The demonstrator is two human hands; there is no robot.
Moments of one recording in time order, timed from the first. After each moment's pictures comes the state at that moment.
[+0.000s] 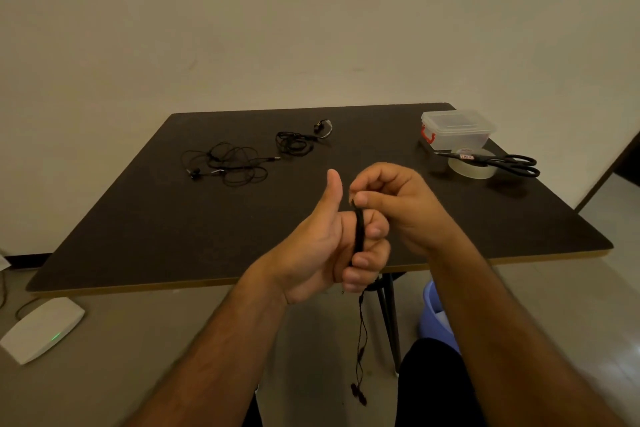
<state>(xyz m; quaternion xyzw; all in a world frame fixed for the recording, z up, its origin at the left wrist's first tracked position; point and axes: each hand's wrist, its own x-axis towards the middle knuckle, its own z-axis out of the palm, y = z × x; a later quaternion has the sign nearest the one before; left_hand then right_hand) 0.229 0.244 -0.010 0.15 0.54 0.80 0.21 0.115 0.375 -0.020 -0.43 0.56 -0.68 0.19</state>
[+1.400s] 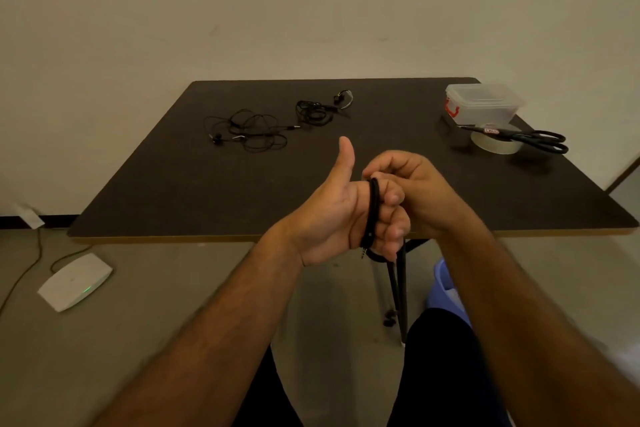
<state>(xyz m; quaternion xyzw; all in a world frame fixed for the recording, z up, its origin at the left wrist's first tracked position) 0.235 0.238 -0.028 0.14 0.55 0.80 0.20 0.126 0.374 -0.042 -0.41 0.53 -0.69 0.28</state>
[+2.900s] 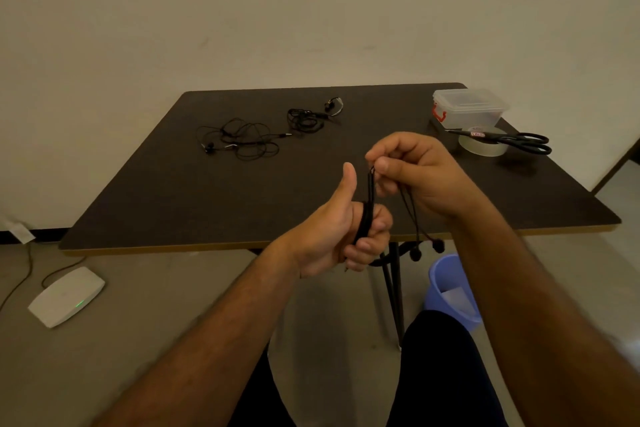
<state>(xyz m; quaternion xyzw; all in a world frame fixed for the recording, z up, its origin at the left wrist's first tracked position) 0.236 0.248 -0.040 0.08 0.60 0.76 0.23 0.126 0.392 -0.008 -0.47 0.59 -0.63 0.17</state>
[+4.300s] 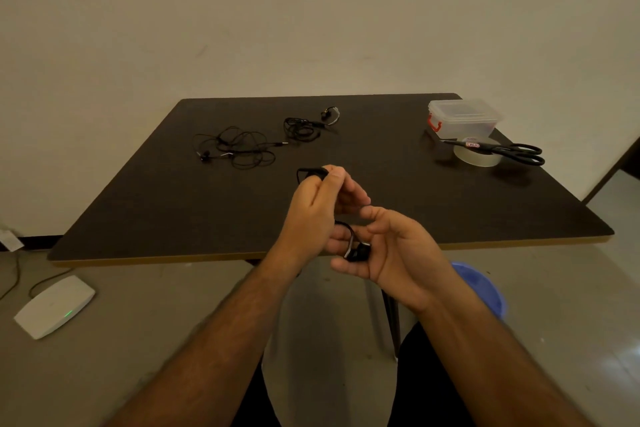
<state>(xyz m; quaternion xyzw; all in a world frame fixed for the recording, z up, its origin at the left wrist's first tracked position) 0.222 0.240 -0.039 0.01 0.70 0.68 -0.22 0.198 0.381 -0.039 -0.13 0.42 -0.80 0.42</state>
